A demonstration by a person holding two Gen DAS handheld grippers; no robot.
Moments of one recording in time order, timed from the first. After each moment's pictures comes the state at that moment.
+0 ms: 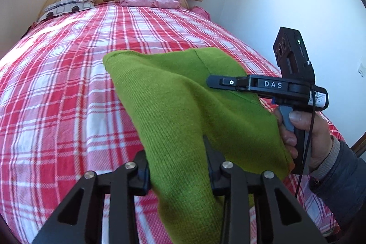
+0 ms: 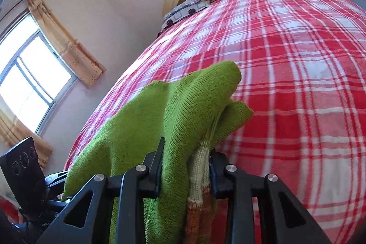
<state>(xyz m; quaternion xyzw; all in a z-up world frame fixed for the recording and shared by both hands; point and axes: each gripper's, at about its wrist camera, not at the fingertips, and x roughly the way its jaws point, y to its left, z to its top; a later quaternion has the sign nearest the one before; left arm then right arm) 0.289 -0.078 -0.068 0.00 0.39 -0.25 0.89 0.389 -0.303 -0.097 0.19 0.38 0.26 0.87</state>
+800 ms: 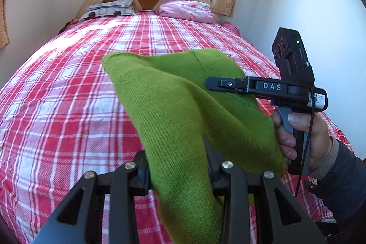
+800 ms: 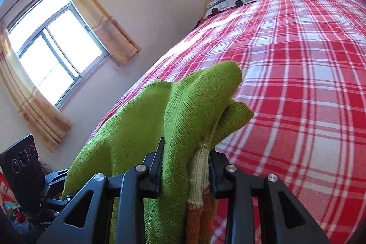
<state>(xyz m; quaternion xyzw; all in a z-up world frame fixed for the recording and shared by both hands) 0.223 0.032 -0.053 -0.03 0.36 -0.16 0.92 0.355 -0.156 -0.075 0.16 0.37 0.36 0.84</state>
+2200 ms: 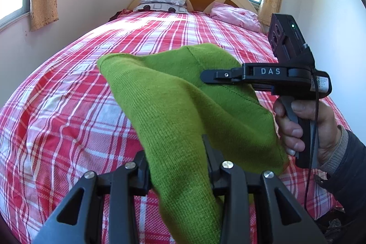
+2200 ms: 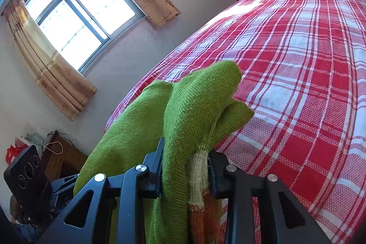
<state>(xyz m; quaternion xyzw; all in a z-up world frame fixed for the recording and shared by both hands) 0.147 0.158 -0.083 -0.06 0.36 -0.03 0.93 0.344 0.045 -0.100 0.11 0.42 0.45 0.78</state>
